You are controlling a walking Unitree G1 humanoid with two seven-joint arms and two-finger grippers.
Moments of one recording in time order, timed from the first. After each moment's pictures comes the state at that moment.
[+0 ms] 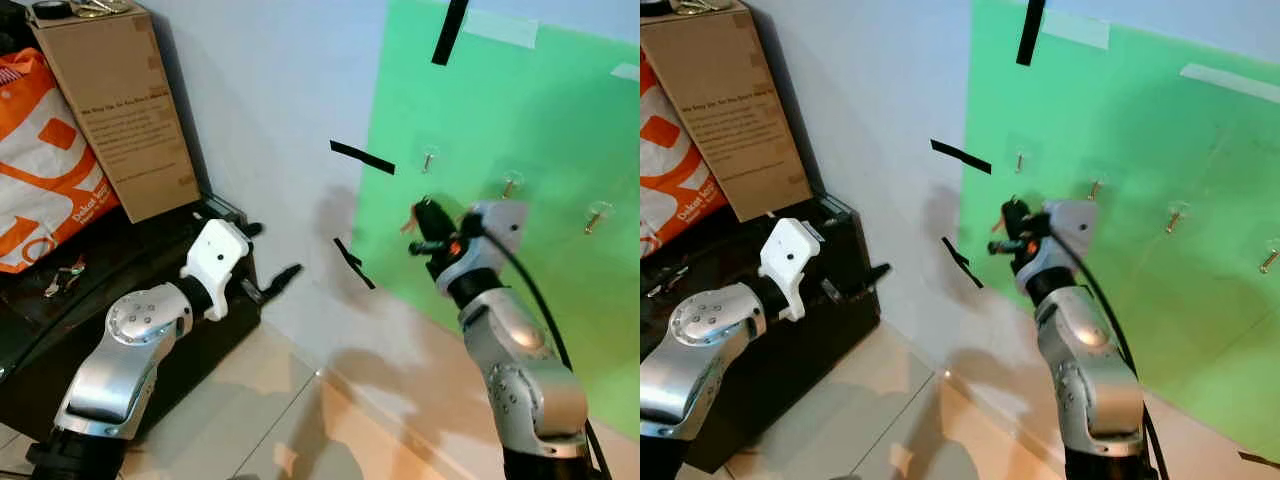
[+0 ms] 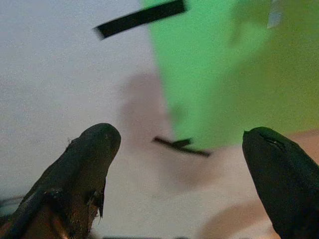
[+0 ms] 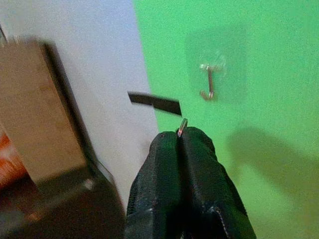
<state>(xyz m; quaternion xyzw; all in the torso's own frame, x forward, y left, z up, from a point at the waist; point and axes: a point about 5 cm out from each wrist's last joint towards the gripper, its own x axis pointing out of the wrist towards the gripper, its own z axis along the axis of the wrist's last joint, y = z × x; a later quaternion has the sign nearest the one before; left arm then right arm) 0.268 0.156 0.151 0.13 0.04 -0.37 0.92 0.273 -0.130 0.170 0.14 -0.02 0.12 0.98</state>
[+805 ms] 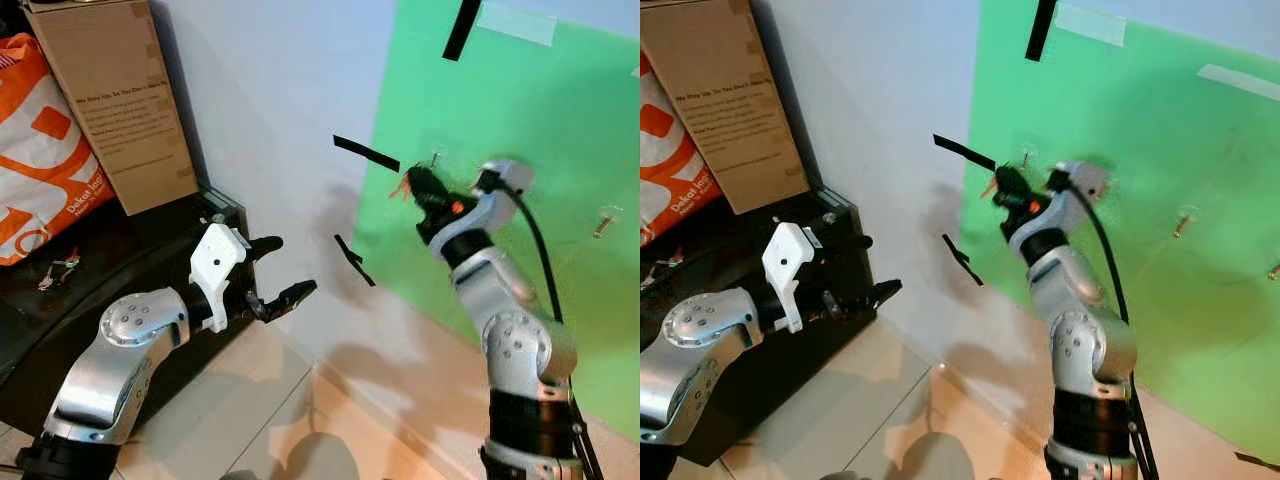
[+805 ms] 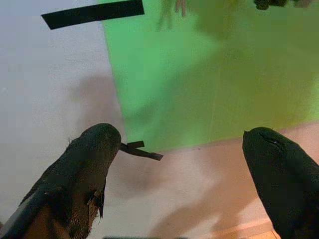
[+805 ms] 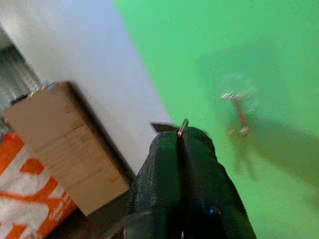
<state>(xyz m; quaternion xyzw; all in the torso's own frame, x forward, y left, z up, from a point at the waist) 0.258 0.153 0.152 0.08 0.06 -0.43 0.90 0.307 -0.129 0.190 0.27 -0.02 0.14 0.95</state>
